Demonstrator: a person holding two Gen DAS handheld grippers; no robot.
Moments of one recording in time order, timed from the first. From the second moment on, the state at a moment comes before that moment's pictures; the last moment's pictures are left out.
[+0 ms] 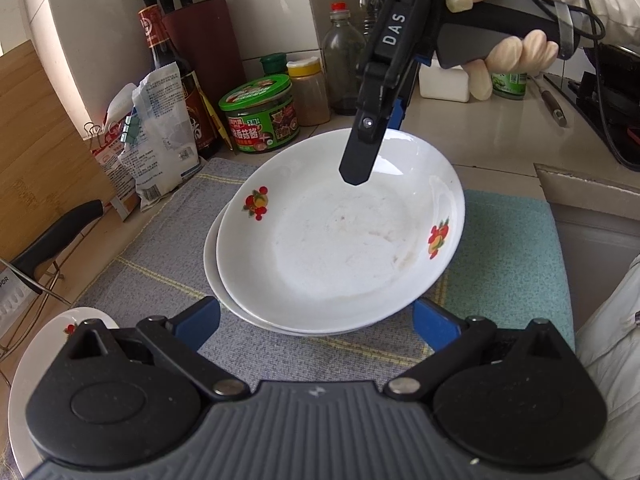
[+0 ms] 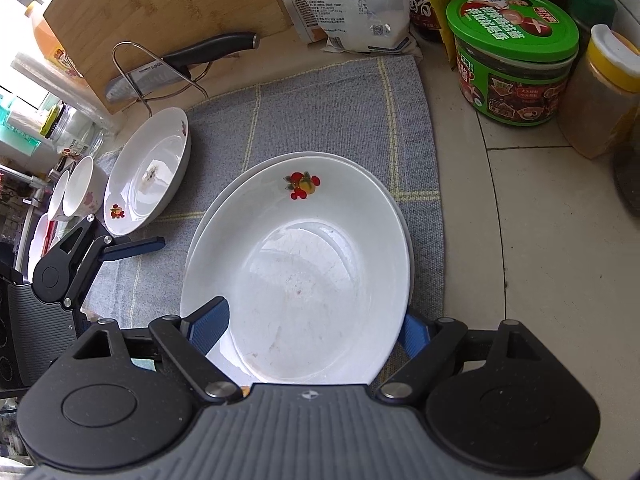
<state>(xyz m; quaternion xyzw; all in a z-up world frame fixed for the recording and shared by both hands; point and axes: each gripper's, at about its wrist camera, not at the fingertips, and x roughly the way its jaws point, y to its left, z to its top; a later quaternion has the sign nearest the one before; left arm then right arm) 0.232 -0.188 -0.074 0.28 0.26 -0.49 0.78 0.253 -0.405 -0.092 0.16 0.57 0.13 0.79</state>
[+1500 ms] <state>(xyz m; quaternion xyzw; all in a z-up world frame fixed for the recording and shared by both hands) 0.224 -0.036 -0.044 0.11 0.34 -0.24 0.90 0.234 -0.225 -0.073 -0.05 0.37 0.10 0.92</state>
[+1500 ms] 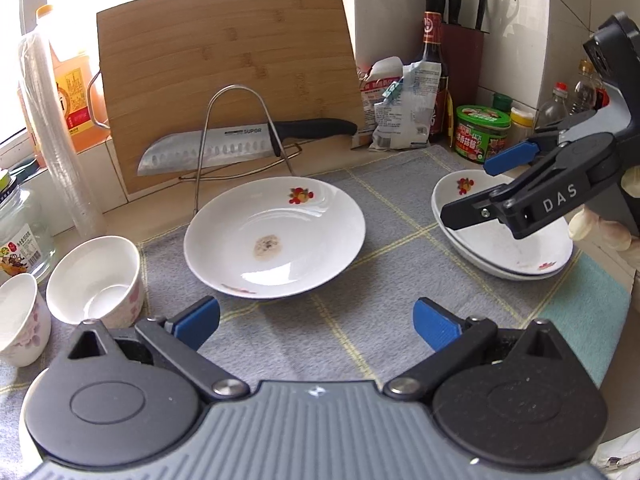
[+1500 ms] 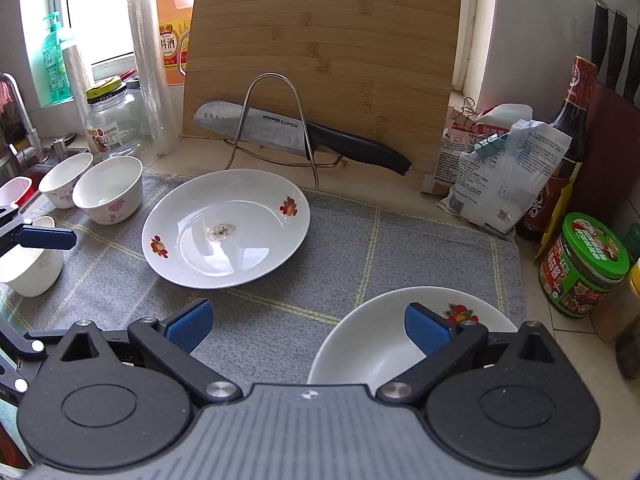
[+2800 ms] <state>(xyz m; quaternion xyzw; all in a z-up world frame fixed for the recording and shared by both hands) 0.373 -0.012 -0.035 0.13 0.42 -0.28 0.85 0.272 -0.133 -0.152 -0.08 0.40 0.12 0.90</state>
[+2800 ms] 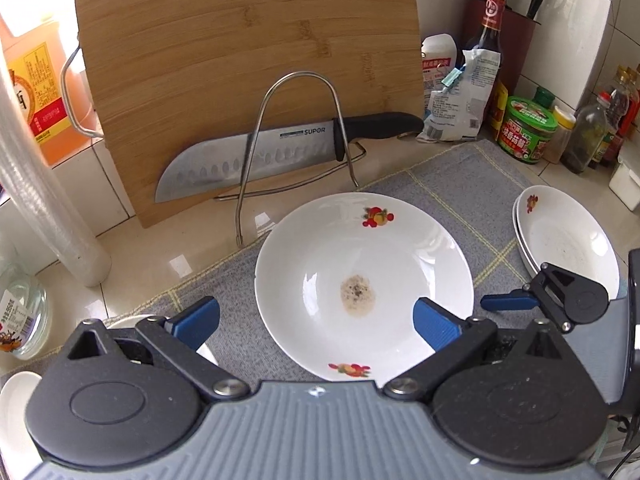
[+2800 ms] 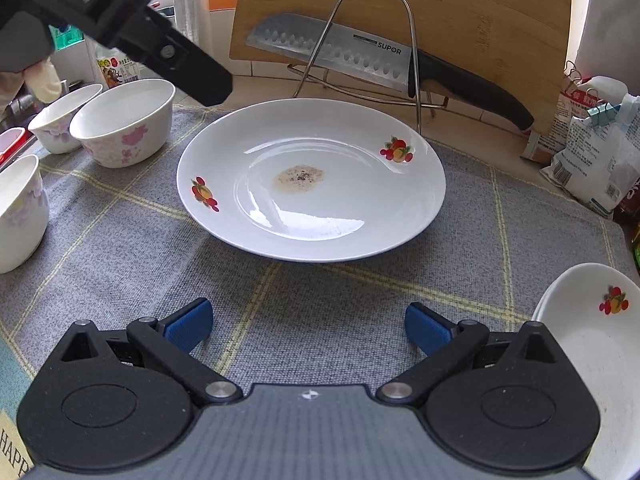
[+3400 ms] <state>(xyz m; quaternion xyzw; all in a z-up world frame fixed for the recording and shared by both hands) 0.457 -0.053 -0.072 0.12 0.51 -0.31 0.79 0.284 -0.127 -0.153 -0.08 0.40 0.12 0.91</state>
